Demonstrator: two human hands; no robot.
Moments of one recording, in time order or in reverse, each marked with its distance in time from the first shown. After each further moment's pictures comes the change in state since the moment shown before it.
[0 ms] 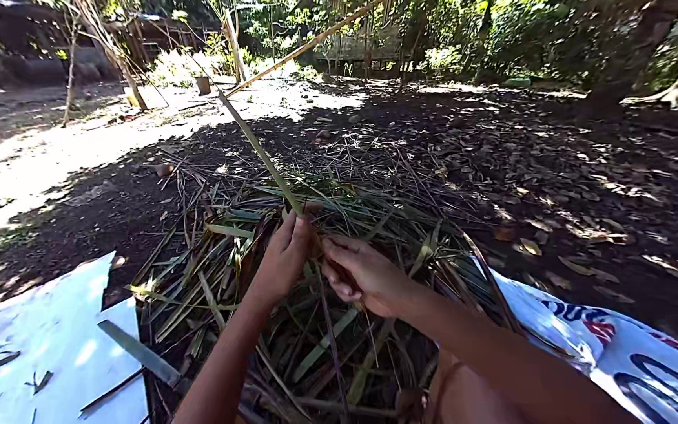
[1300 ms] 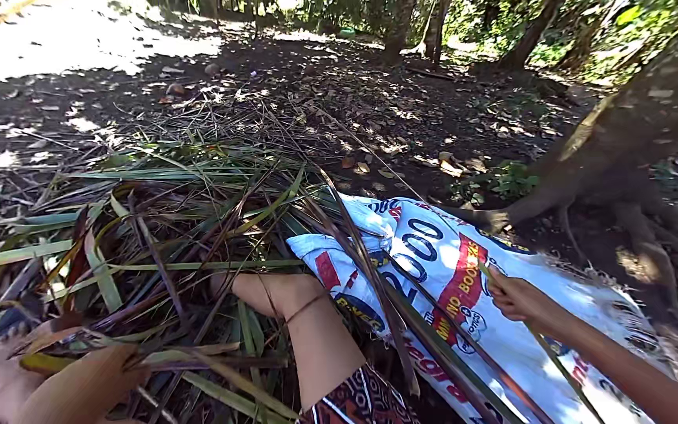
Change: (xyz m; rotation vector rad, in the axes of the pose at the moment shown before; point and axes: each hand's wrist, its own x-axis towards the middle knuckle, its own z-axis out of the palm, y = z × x) left_hand -0.055 -0.061 0.011 1.050 -0.884 -0.660; right_hand -0.390 0.140 -0.253 -0.181 1.181 0.495
